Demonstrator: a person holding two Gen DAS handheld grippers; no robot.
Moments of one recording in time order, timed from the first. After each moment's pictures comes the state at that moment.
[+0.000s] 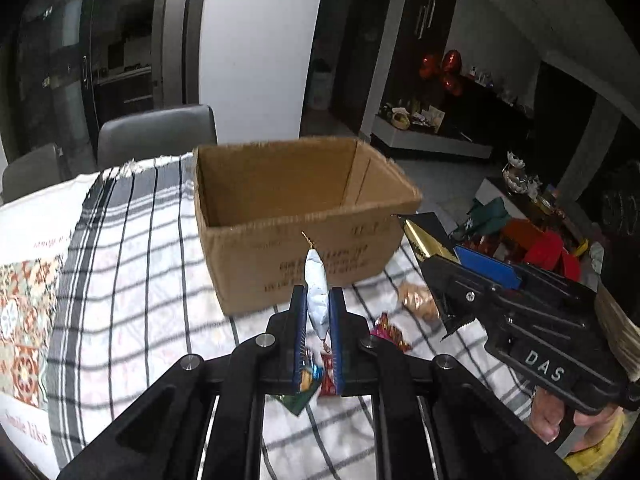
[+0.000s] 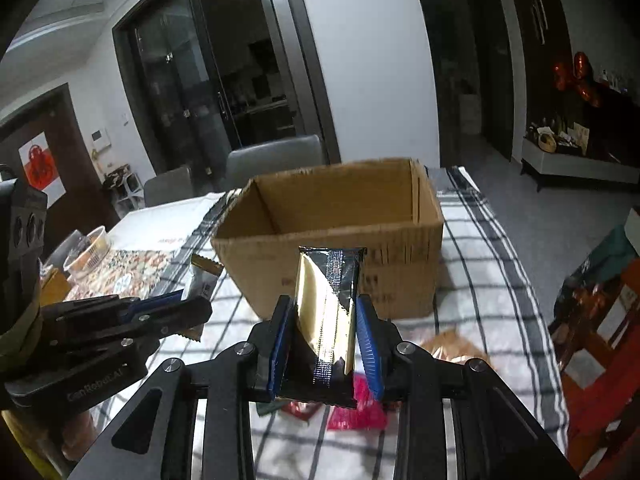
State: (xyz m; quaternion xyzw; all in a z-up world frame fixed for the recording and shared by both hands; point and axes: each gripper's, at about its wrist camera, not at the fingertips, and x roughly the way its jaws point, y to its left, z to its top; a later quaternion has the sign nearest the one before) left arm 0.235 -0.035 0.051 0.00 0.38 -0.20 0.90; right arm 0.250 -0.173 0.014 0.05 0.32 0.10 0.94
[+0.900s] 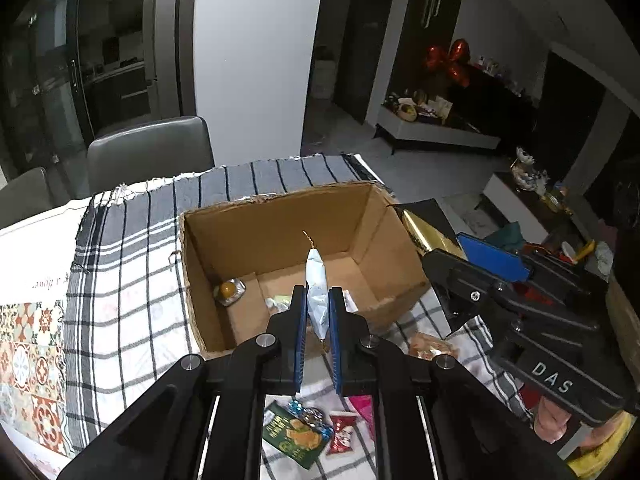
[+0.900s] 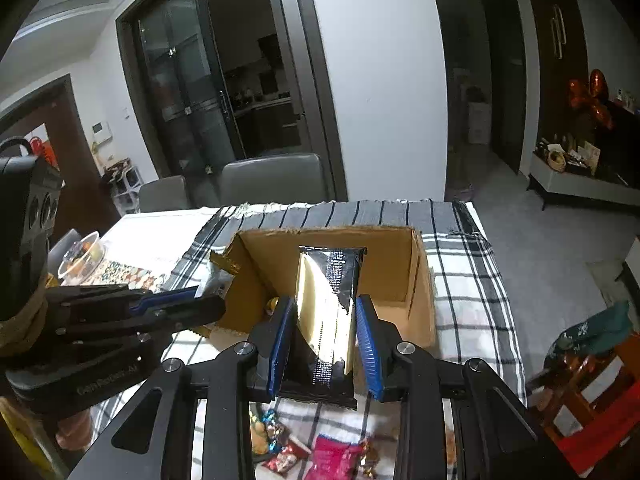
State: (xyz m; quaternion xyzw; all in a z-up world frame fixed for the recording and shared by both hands) left arm 0.325 -0.058 0.086 0.01 0.41 -0.19 0.89; right arm 0.336 -0.184 0.056 0.04 0.33 0.11 0.94
